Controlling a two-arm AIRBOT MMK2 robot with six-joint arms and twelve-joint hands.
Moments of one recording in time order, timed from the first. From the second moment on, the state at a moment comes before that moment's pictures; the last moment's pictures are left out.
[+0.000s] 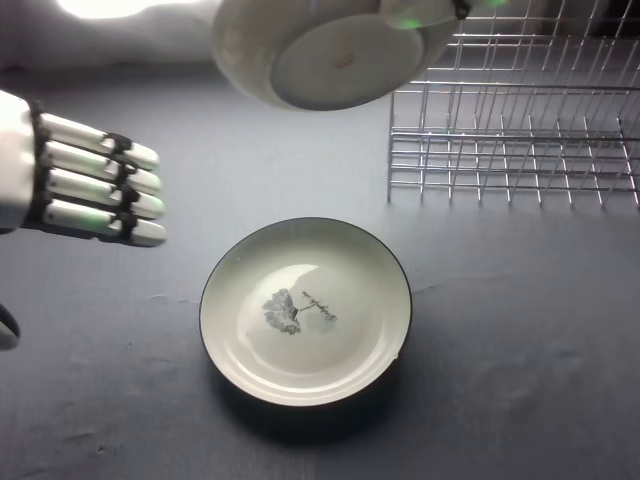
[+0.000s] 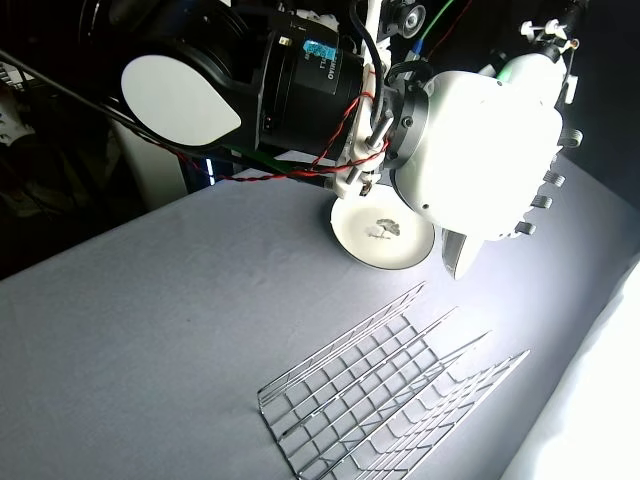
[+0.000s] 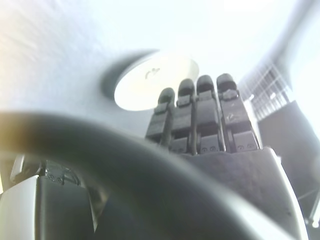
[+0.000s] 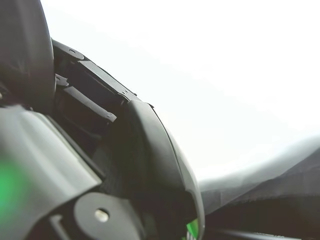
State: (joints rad) left arm 0.26 -0.83 1.45 1.88 -1.03 -0.13; right arm 0.02 -1.05 1.13 0.04 0.10 -0.18
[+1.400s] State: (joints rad) left arm 0.29 -1.10 1.65 1.90 -1.28 -0.09; right arm -0.13 -0.94 1.27 -0.05 0.16 -0.17
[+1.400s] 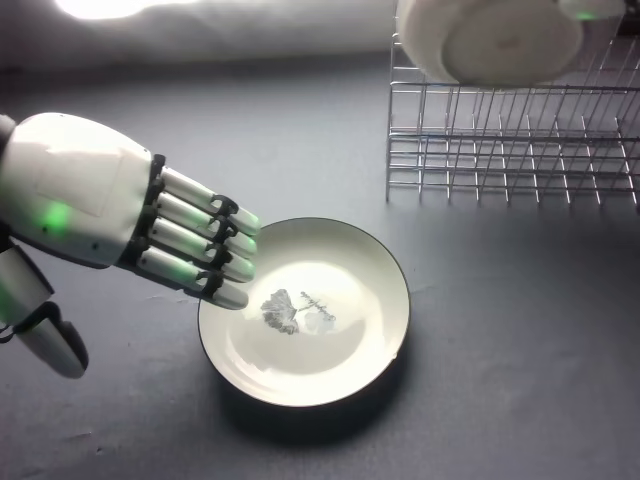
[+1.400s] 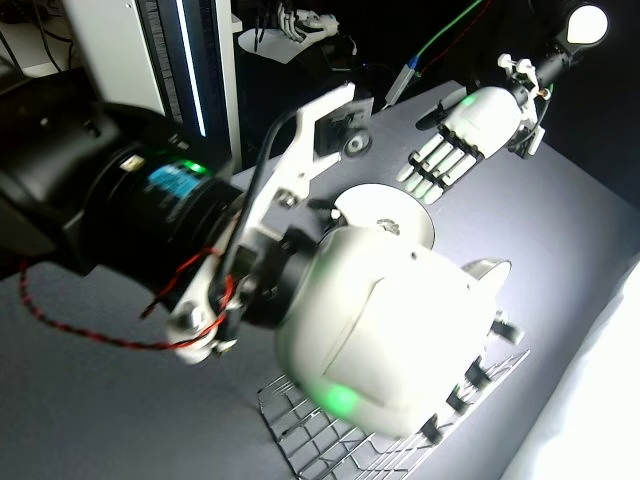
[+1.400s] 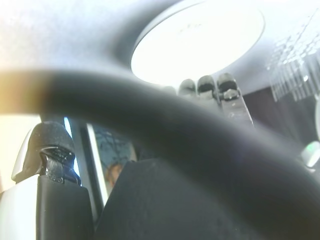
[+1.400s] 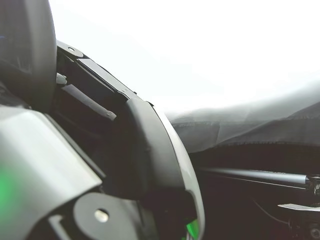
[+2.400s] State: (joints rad) left arm 0.35 -1.21 1.77 1.91 -1.27 -0.01; right arm -0.28 -0.92 1.28 -0.18 0.28 -0.18
